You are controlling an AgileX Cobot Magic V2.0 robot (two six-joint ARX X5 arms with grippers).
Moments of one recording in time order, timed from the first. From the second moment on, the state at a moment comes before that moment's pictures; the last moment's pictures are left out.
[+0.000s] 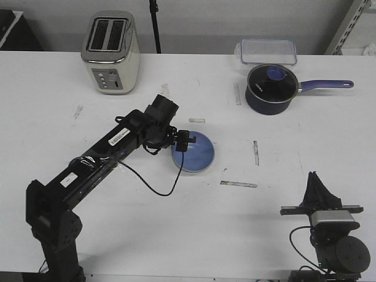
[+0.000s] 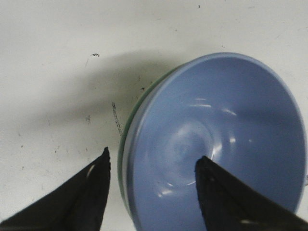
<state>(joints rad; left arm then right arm) -0.56 1.89 1.75 -0.81 0.11 -0.41 0.02 0.19 0.38 -0.12 -0.03 -0.02</state>
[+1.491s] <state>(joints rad) -0.12 0.94 0.58 0.11 0.09 -0.04 0.02 0.19 0.38 -0.12 -0.03 -0.02</state>
